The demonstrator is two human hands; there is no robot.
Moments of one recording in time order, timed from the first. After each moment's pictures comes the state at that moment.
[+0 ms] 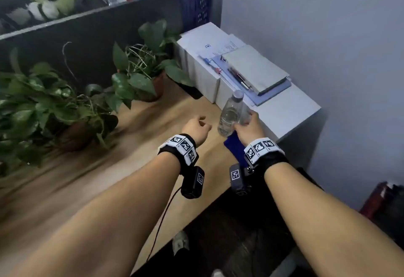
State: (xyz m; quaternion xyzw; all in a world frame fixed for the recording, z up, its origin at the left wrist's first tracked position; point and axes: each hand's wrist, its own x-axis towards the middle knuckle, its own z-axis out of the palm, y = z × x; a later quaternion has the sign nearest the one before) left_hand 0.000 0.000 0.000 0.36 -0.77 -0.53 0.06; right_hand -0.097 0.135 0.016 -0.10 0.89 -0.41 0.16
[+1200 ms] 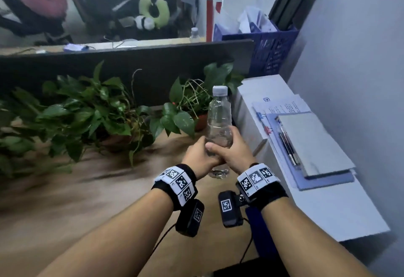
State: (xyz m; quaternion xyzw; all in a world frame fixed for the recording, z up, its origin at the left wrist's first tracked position) left_hand 0.068 0.038 -0.007 0.28 -0.78 -0.56 0.08; right_hand -0.022 0.131 0.015 -0.26 0.77 -0.52 0.26
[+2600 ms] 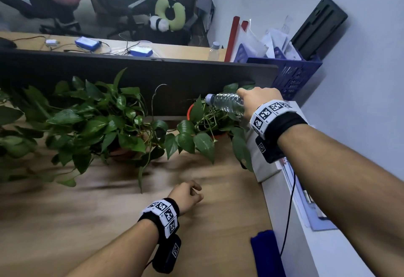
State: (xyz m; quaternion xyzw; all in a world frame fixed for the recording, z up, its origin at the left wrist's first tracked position) left_hand 0.163 0.055 -0.080 0.37 -0.77 -0.51 -0.08; right_hand -0.086 0.078 0.117 -0.47 0.86 0.17 -0.08
